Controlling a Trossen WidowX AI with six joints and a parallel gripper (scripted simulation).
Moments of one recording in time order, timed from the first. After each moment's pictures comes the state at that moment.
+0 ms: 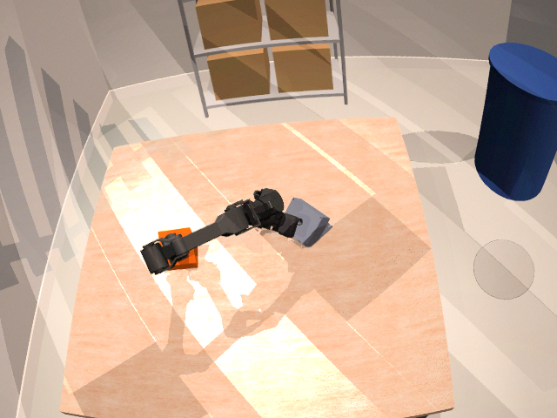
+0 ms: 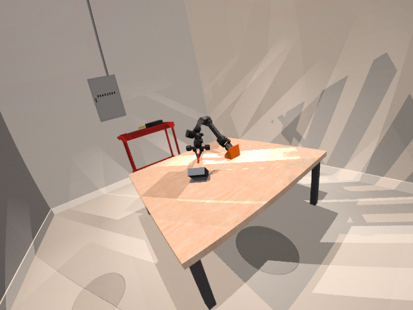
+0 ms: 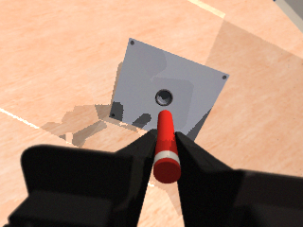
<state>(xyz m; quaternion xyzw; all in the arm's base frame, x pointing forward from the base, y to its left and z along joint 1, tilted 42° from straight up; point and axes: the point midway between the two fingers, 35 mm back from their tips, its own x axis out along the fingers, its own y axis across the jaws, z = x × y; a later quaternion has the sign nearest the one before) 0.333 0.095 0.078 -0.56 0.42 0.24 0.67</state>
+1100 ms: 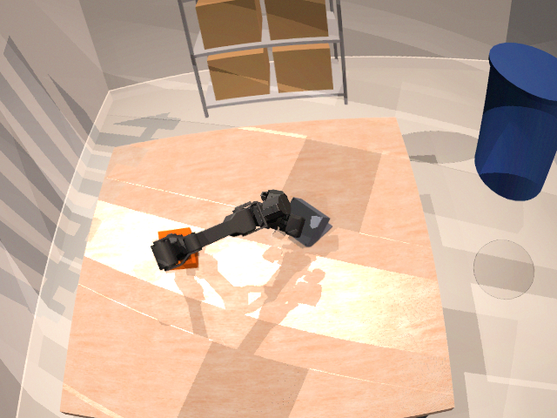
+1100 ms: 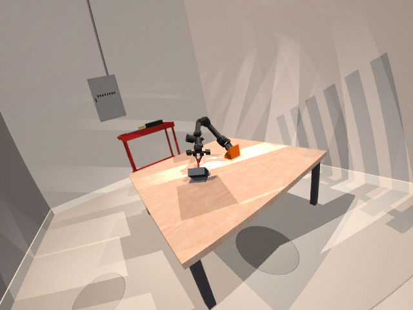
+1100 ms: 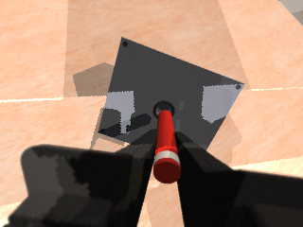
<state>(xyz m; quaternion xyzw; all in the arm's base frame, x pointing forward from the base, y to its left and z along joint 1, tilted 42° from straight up) 0.354 0.094 0.046 -0.56 0.41 0.25 0.68</state>
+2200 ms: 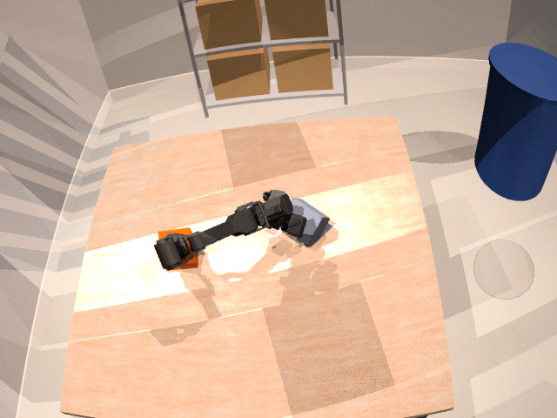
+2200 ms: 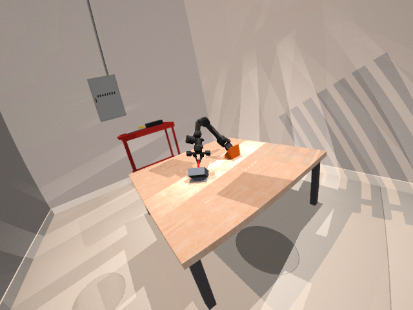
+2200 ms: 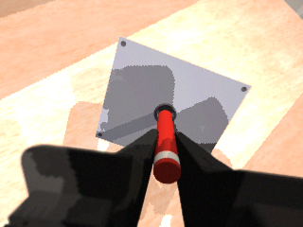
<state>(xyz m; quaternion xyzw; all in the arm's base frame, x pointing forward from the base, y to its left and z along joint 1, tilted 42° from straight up) 0.359 0.093 0.037 -0.56 0.41 0.25 0.68</state>
